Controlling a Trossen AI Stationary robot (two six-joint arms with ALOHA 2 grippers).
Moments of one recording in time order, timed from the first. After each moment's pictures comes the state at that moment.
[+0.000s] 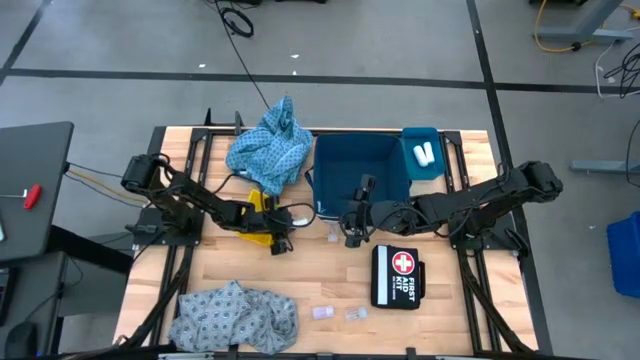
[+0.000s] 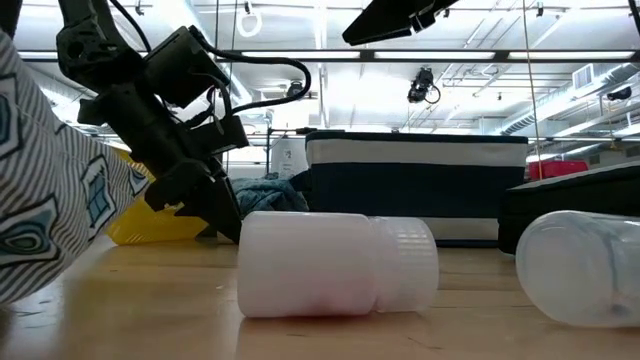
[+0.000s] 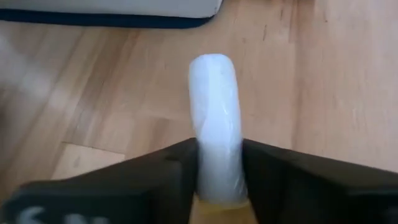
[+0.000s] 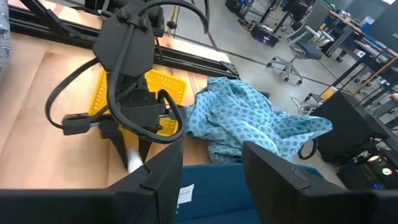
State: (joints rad) left arm -0.11 1.63 0.51 0.31 -0.36 -0.13; right arm 0.25 1.44 1.05 -0.05 0.61 -0.18
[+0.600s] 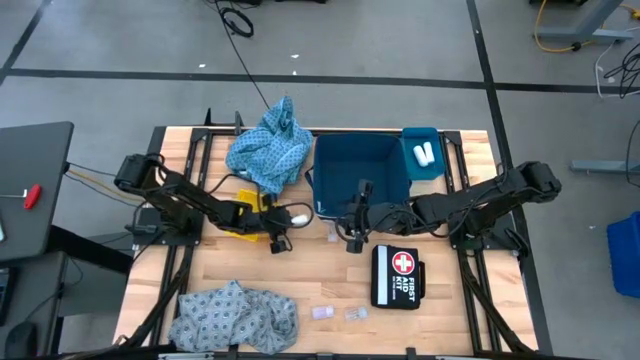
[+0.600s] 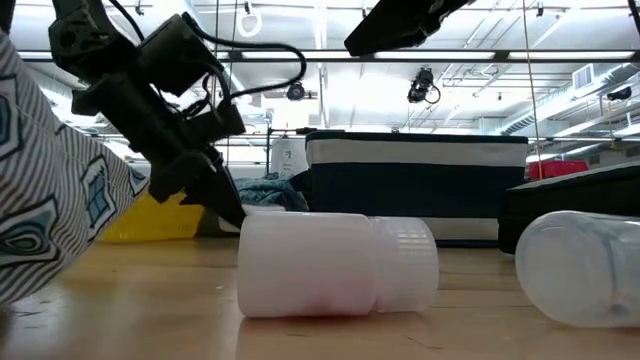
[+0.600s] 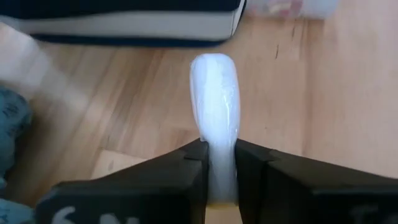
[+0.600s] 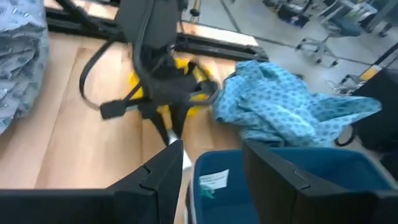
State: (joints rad) left arm -0.15 1.58 0.51 0.29 -0.45 -0.12; right arm 0.24 1.45 1.05 -0.11 0.50 -0.06
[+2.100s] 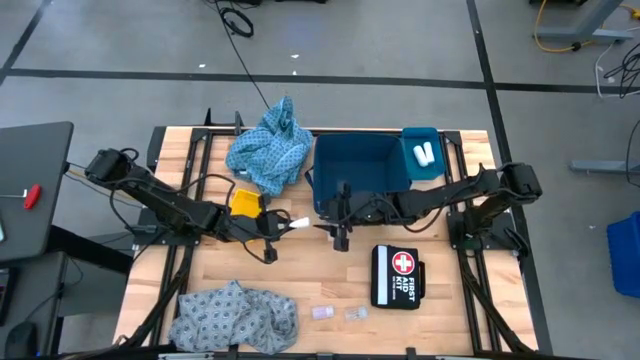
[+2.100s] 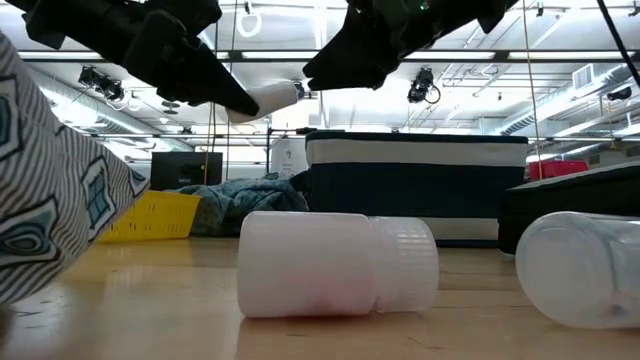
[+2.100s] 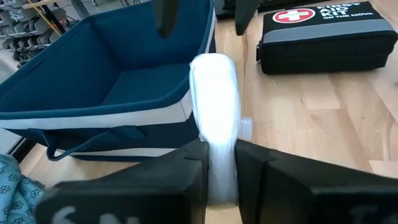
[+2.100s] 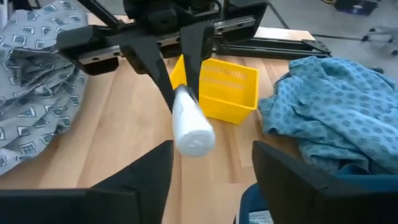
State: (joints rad) left arm -0.35 1.28 0.54 0.29 -0.59 0.00; right arm 0.12 1.61 1.04 0.10 0.17 -0.03
